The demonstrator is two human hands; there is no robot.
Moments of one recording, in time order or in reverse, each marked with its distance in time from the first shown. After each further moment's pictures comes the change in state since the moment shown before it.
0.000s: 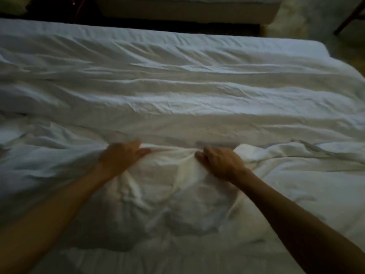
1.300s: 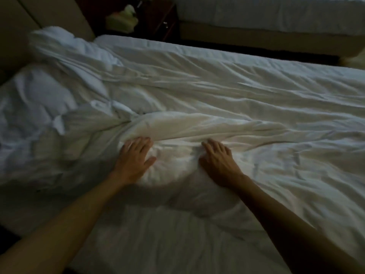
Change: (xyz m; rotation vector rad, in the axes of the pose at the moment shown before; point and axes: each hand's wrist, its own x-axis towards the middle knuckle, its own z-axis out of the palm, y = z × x) left_hand -0.140 -0.279 0.051 0.068 0.088 -0.311; right_hand 0.151 -0.277 0.070 0.109 0.023 -0.181
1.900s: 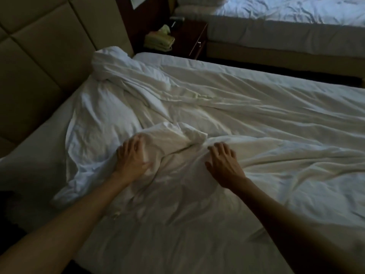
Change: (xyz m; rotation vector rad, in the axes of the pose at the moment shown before) left_hand -0.008 -0.267 -0.021 -0.084 -0.058 -0.269; right_hand 0.142 -0.215 0.048 -0.166 0.124 -0.007
